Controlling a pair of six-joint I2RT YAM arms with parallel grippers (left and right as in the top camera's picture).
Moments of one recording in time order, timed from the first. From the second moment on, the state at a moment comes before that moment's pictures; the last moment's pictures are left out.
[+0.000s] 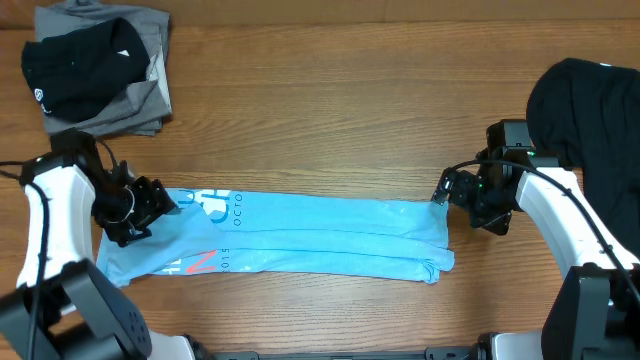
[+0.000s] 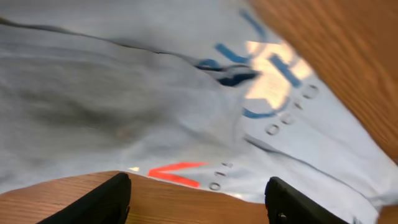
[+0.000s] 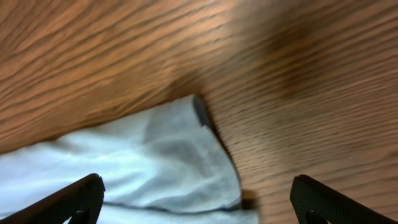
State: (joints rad) left arm 0.44 1.64 1.19 -1.18 0.29 -0.14; right arm -0.03 1.58 1.01 -0.91 -0.20 0.41
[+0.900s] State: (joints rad) left arm 0.44 1.52 1.19 -1.21 0.41 -0.10; right arm -0.03 1.58 0.80 -0.75 -0.28 0.41
